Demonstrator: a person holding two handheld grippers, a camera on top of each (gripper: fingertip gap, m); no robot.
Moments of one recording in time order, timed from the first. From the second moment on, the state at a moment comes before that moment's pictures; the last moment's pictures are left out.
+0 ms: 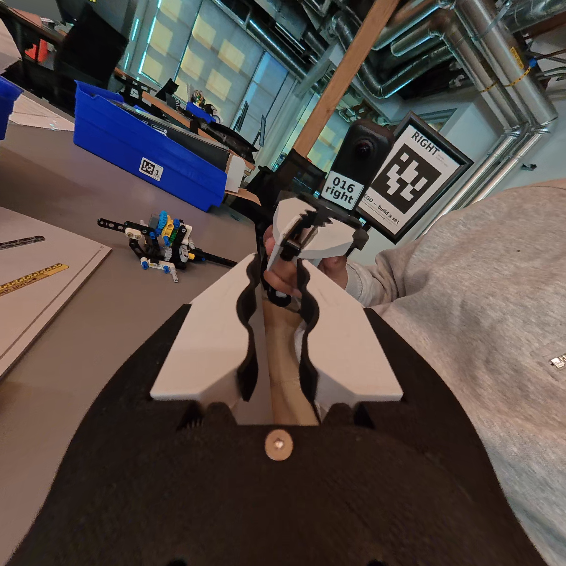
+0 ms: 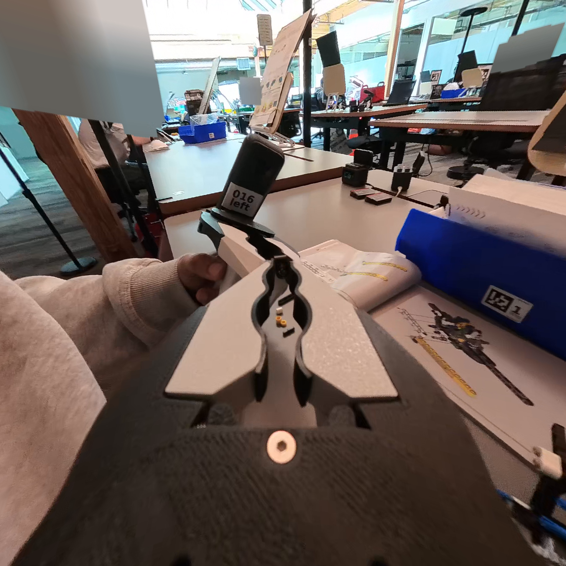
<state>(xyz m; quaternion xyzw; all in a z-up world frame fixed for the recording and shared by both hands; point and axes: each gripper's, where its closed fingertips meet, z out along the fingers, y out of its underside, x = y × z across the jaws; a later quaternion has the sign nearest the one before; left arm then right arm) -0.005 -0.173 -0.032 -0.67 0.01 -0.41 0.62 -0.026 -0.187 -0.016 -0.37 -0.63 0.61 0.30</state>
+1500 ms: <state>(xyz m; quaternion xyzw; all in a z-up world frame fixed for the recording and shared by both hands) -0.017 -0.177 -0.019 -0.63 -0.01 -0.43 0.65 -0.031 -0.178 -0.016 -0.42 -0.52 0.73 0.16</state>
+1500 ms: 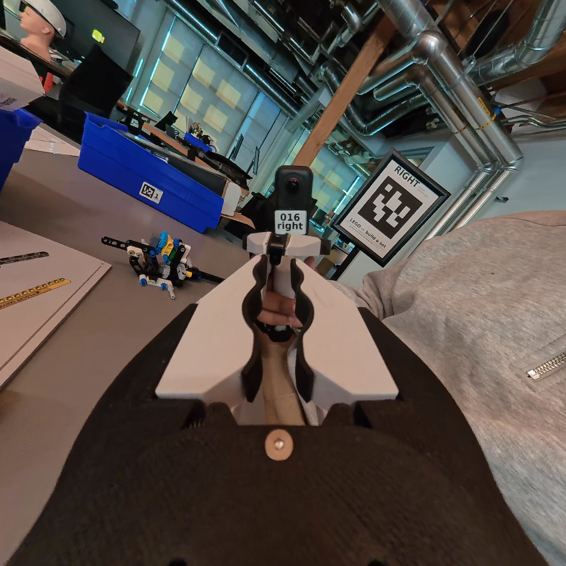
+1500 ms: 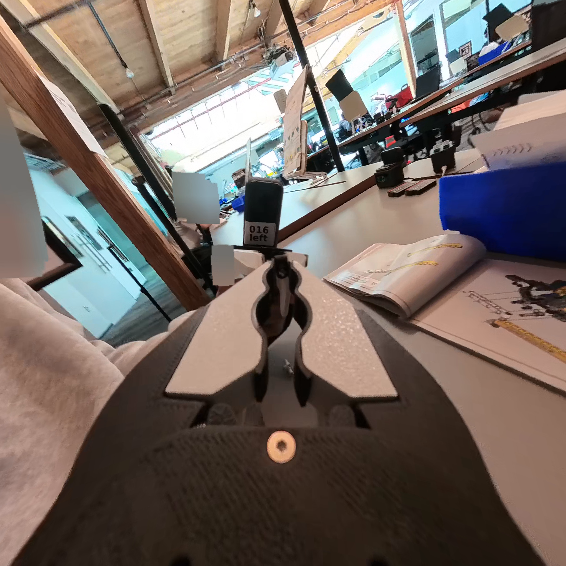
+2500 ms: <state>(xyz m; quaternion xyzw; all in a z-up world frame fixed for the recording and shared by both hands) -0.029 -0.178 -0.013 -0.61 -0.04 -0.43 0.66 -0.031 -0.185 -0.021 -0.44 -0.48 0.76 0.05</state>
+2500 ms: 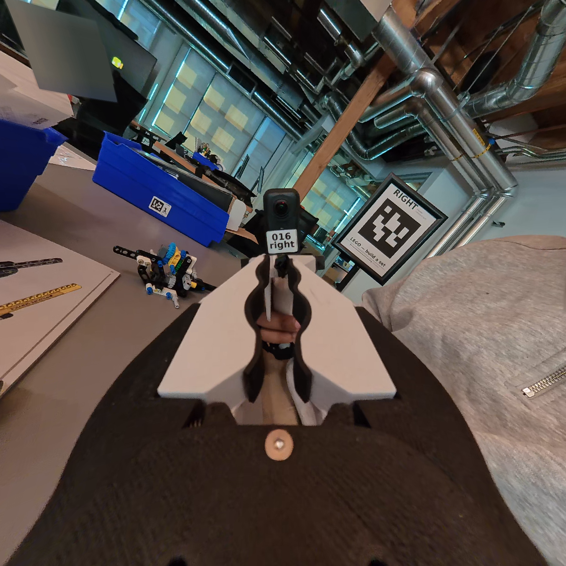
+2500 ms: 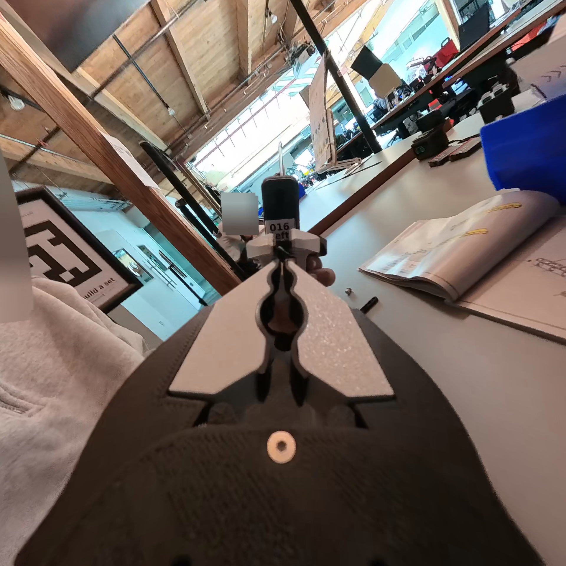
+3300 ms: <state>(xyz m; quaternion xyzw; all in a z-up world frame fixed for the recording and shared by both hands) -0.026 -0.178 -0.017 -0.62 -0.03 -0.43 0.66 -0.030 -0.181 -0.022 -0.44 -0.46 0.77 0.01</state>
